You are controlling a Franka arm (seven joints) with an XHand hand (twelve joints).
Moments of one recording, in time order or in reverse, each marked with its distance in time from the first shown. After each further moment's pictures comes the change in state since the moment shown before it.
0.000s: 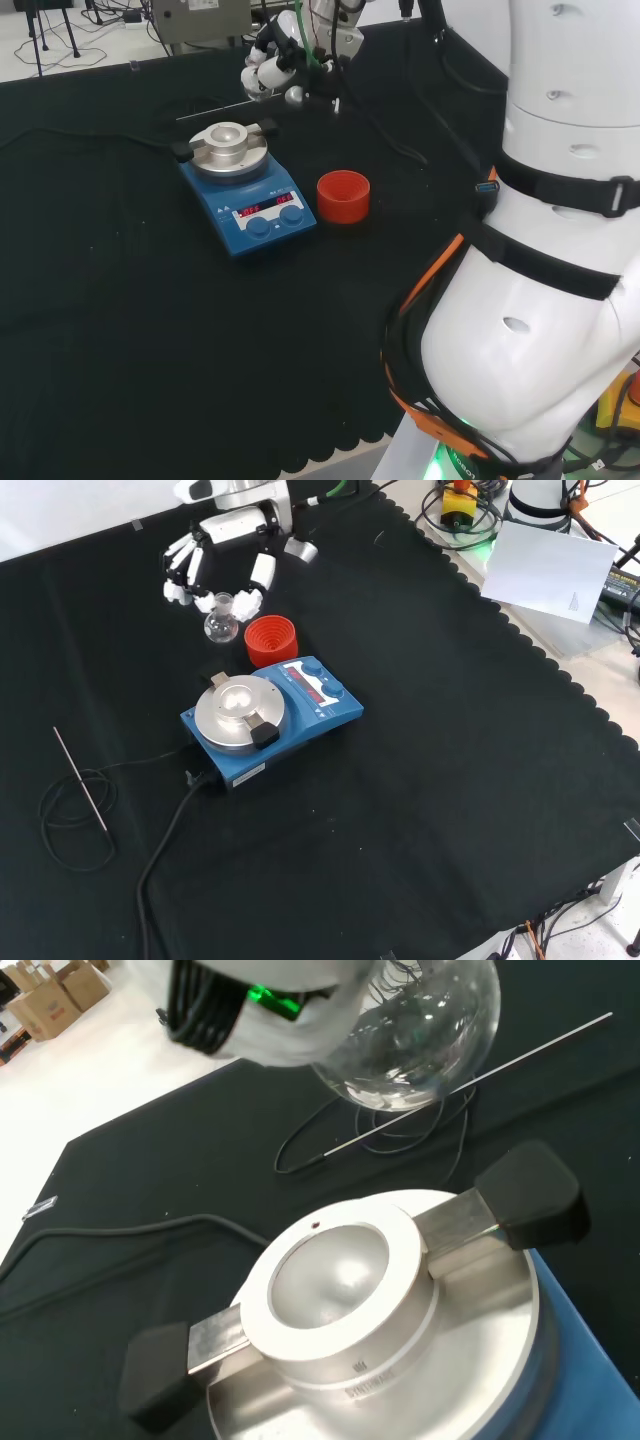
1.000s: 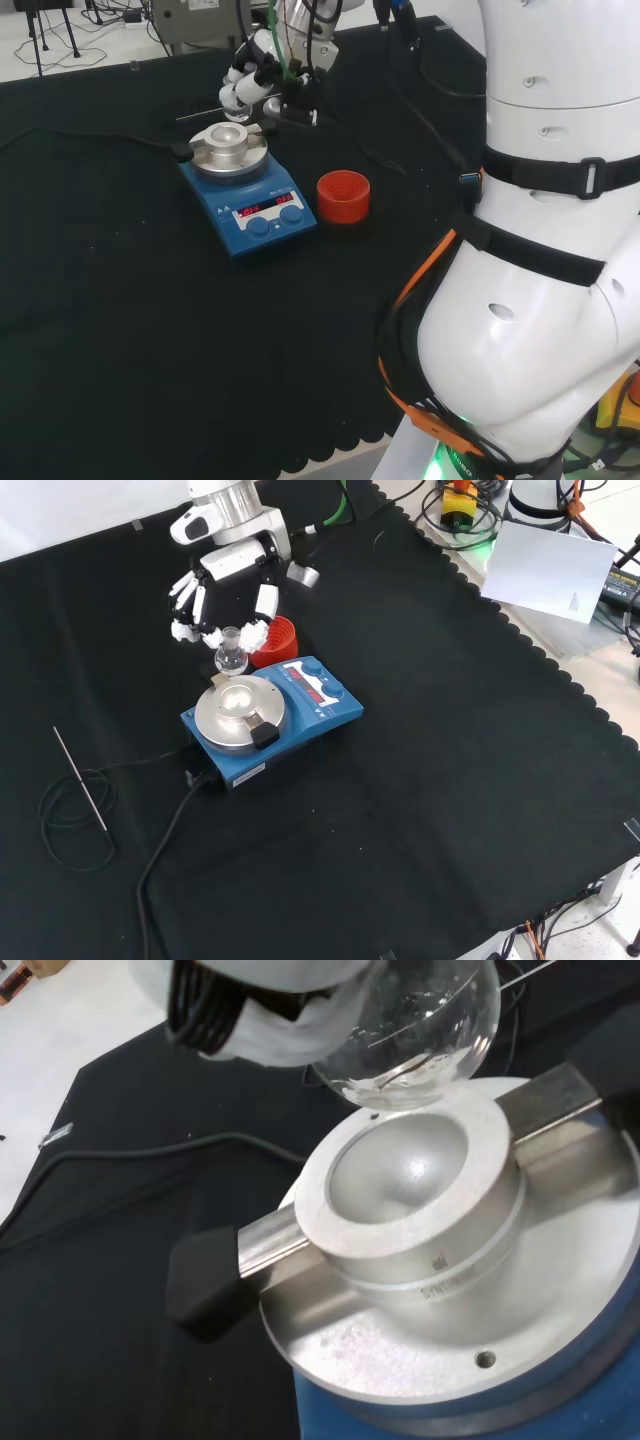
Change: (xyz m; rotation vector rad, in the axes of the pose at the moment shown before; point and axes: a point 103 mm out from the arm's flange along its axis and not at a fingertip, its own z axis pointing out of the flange) arm 0.021 0.006 0.040 0.099 0.018 -0.010
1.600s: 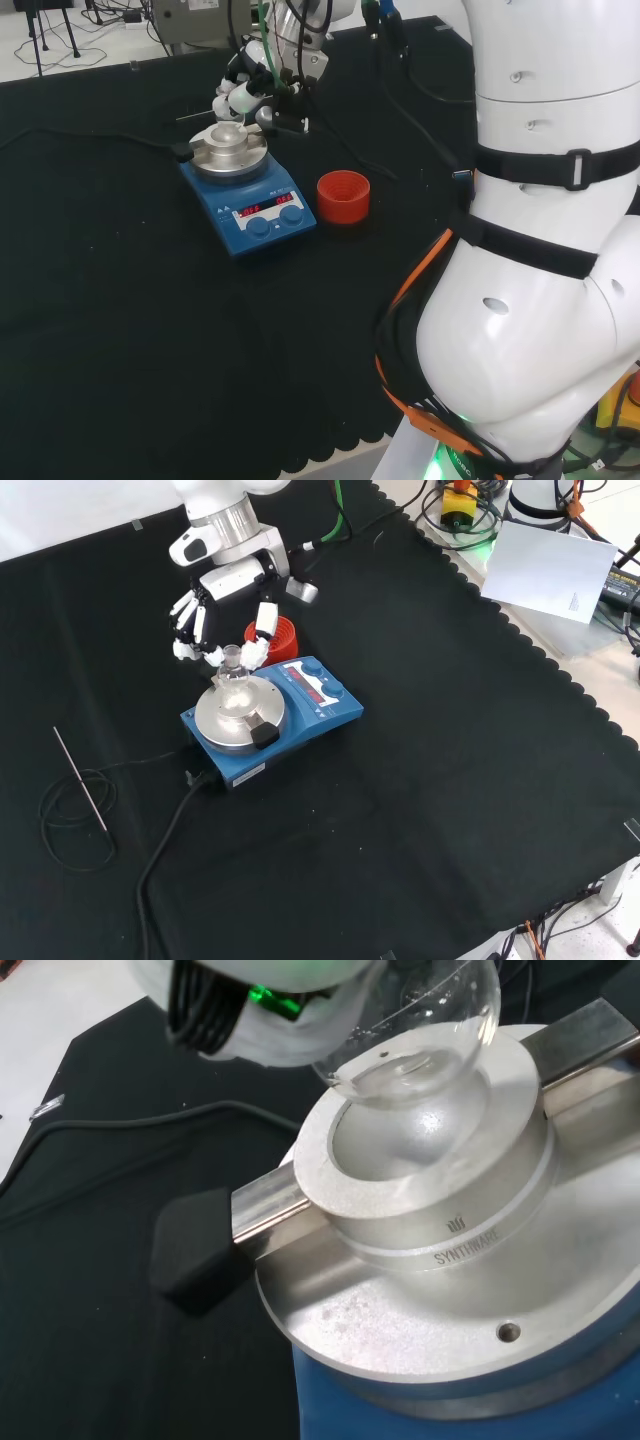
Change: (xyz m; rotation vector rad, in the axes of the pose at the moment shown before) arm 0.001 0.011 0.020 0.027 -0.003 -0.002
